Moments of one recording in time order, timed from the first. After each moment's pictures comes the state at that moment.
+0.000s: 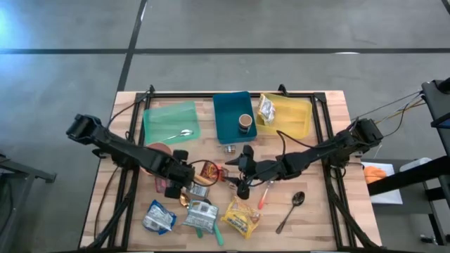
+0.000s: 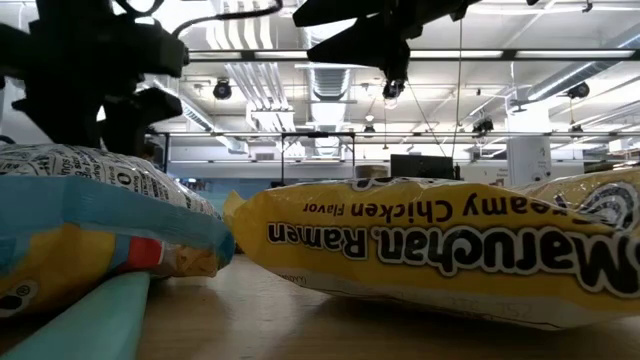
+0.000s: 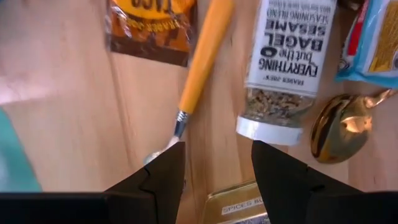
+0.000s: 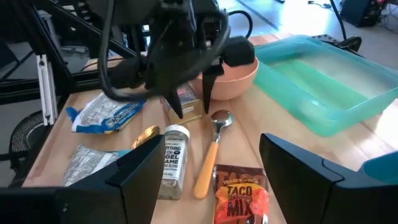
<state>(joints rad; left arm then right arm) -0.37 1.46 0.90 -0.82 -0.14 -0.20 0.32 1.64 0.99 0.29 0.42 0.29</state>
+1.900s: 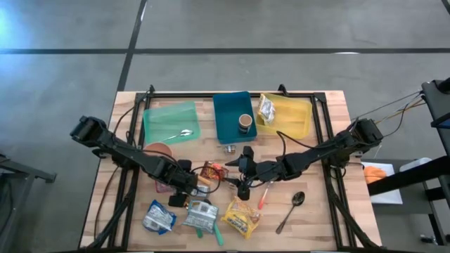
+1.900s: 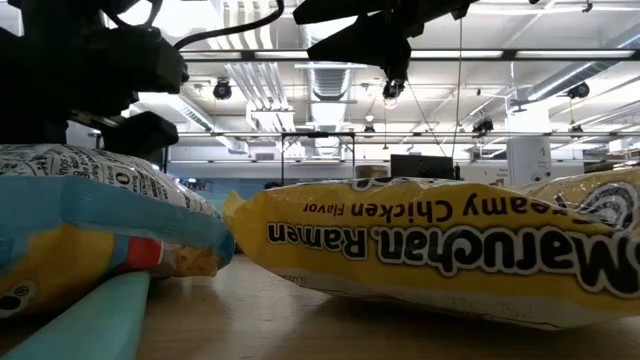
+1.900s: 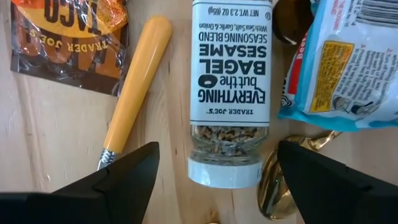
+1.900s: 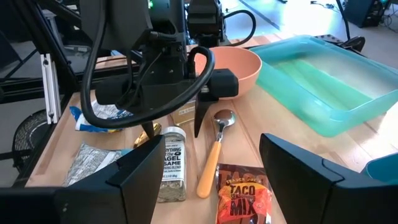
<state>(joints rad) -0.41 1.51 0.82 -0.57 -0.03 -0.30 0.33 1.64 0.99 0.29 0.42 0.29</state>
